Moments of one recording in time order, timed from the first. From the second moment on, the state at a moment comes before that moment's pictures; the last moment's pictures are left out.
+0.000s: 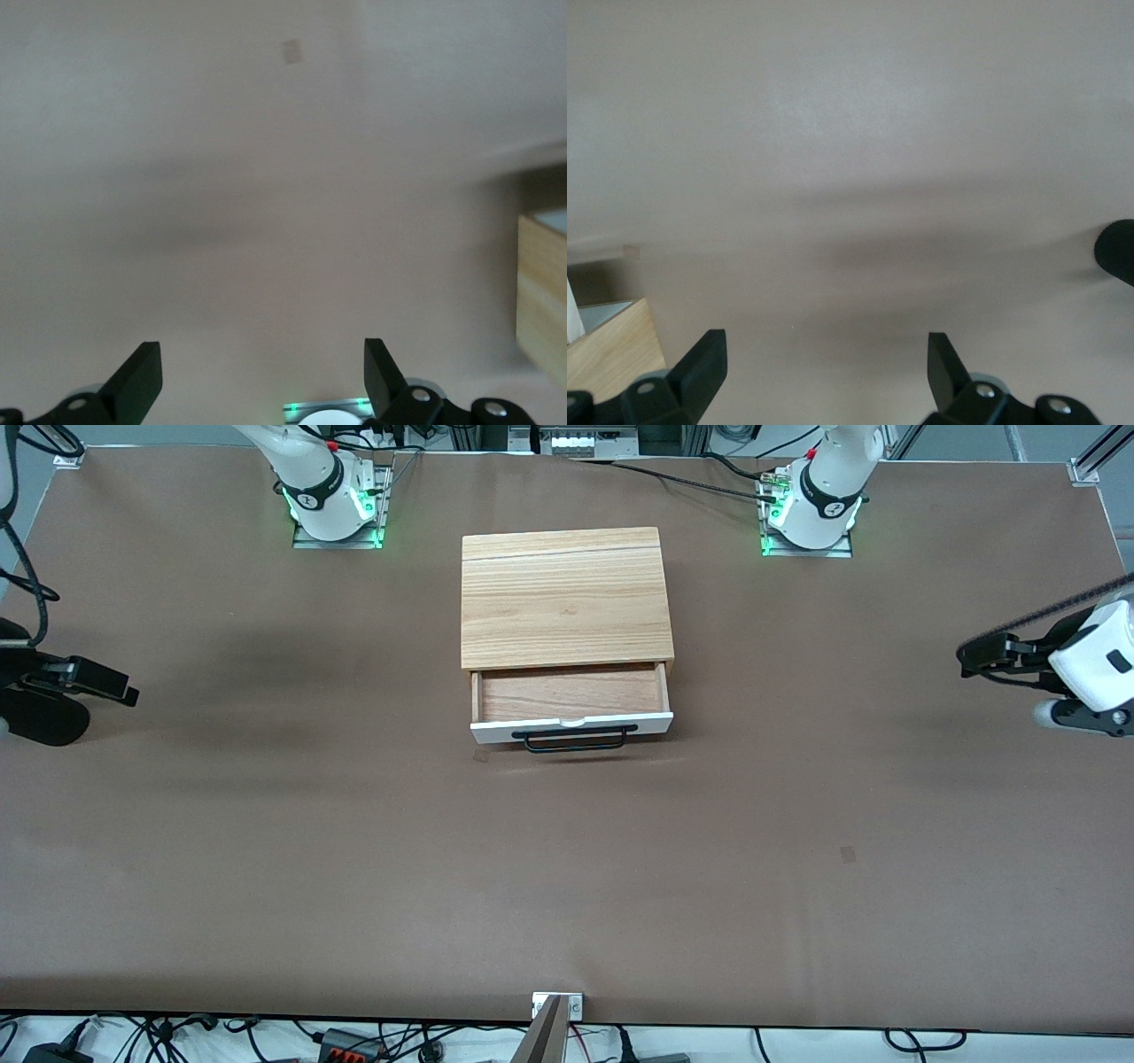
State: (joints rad) left arm 0.35 0.23 -0.39 -1.40 0.12 1.40 0.03; right arm 0.01 0.19 -0.07 -1.44 0.03 1.59 0.03
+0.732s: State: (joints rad) left arm 0.38 0.03 -0.40 -1.66 0.12 1.60 -0.05; right arm 0.02 -0.01 -0.07 -1.71 -0.02 1.70 0.02
